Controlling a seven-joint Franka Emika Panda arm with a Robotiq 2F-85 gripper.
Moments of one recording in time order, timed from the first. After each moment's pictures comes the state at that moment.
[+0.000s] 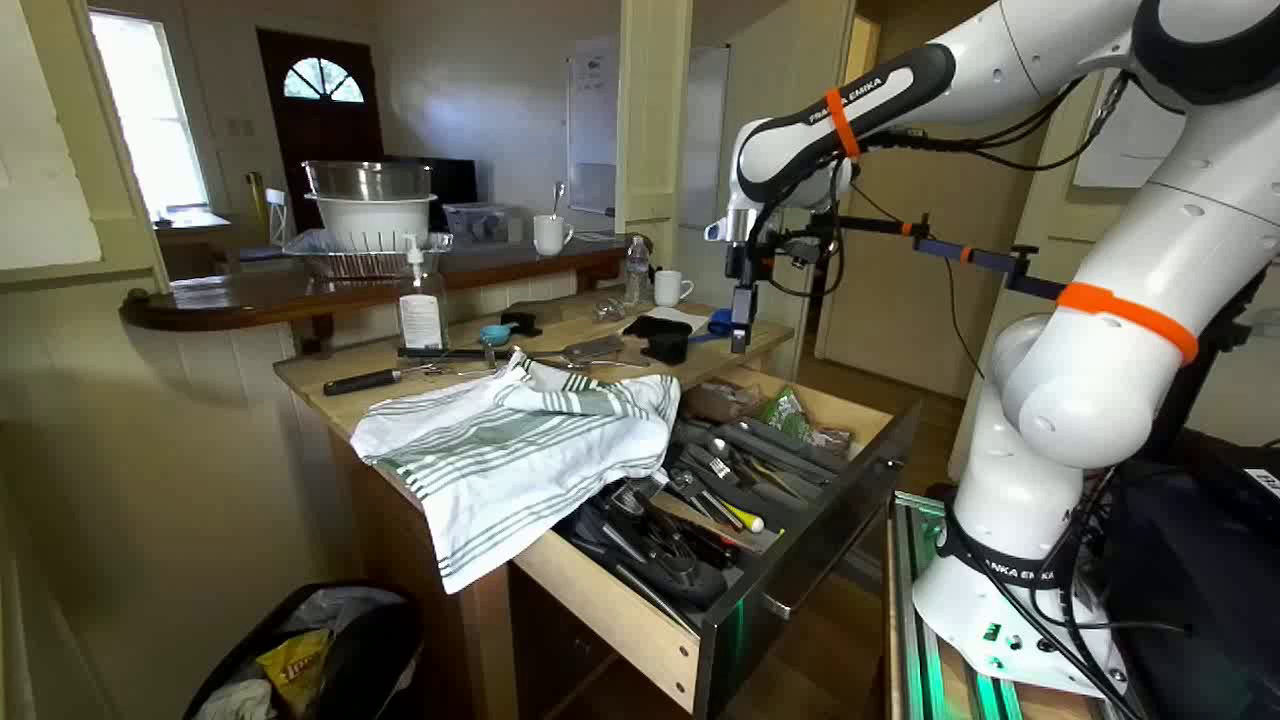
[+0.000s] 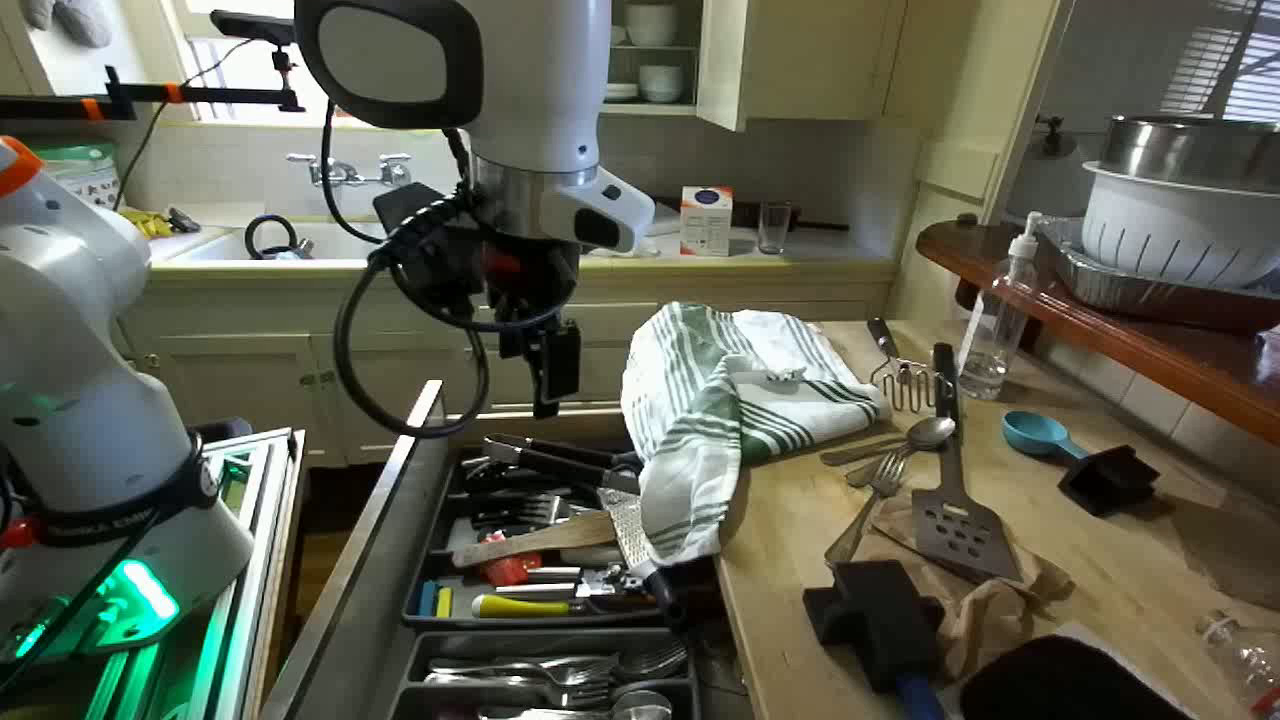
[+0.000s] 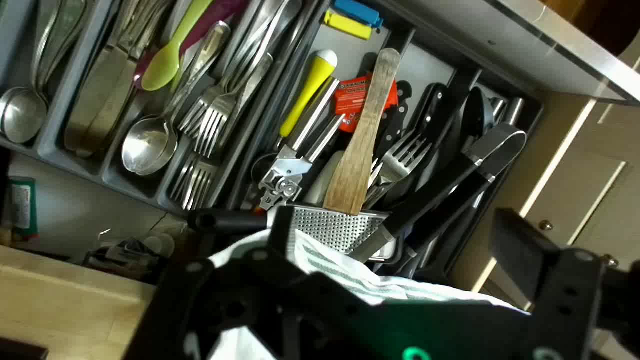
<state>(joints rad) -0.07 -0.36 -0.40 -2.46 0.00 2.01 -0.57</state>
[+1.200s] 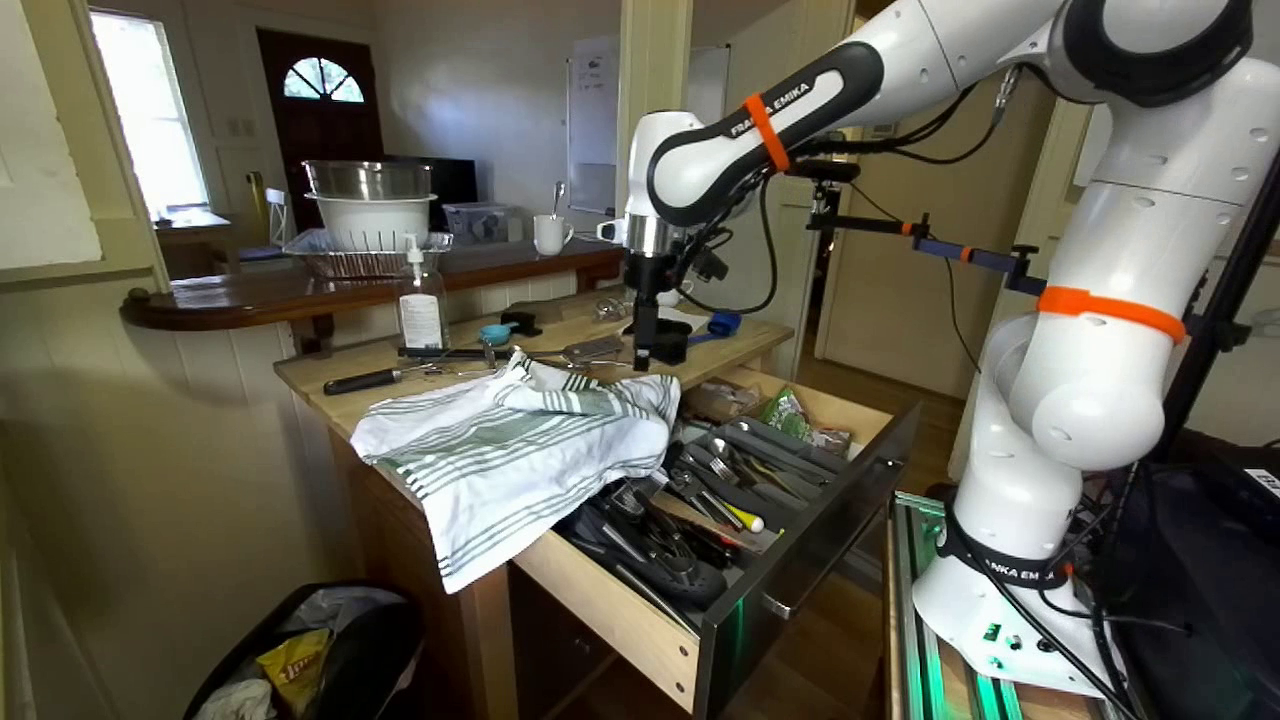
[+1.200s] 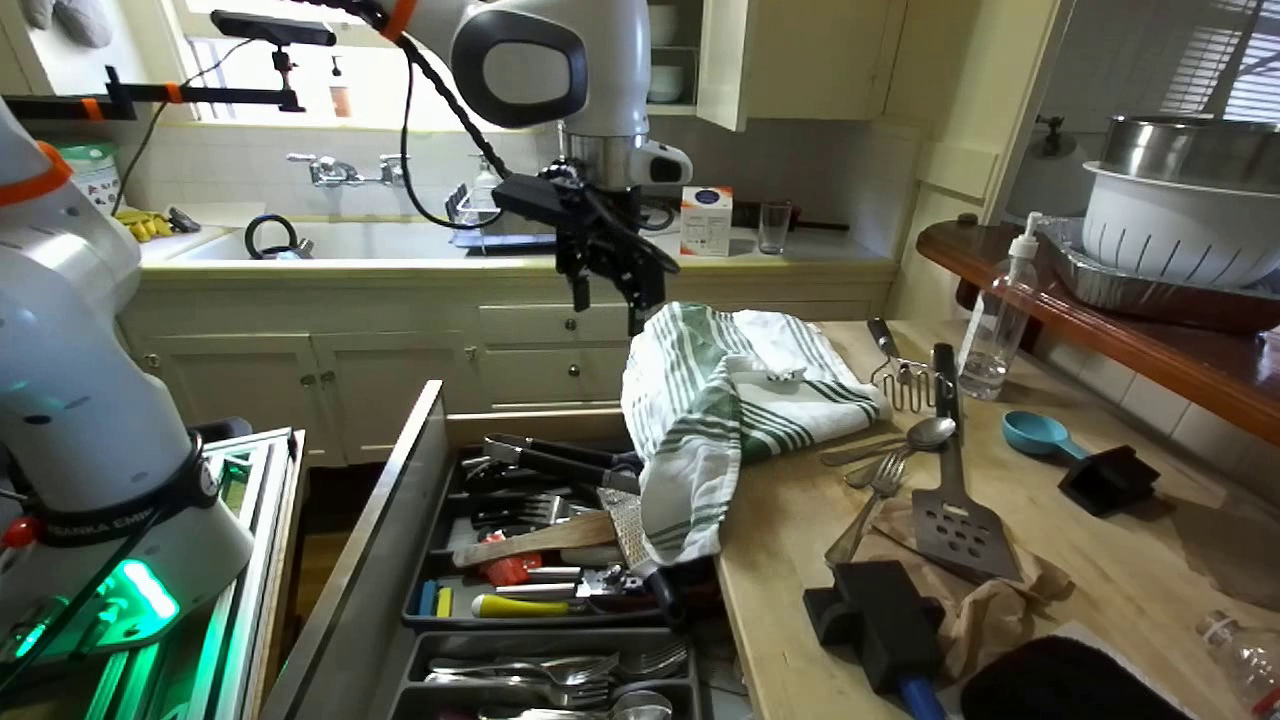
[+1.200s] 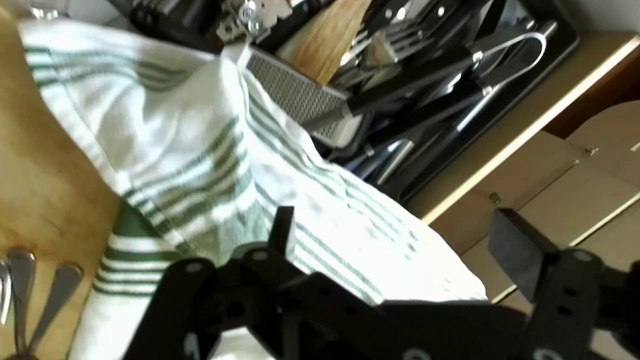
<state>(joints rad) 0.03 -0.15 -0.13 -2.31 0.03 2.21 -0.57</state>
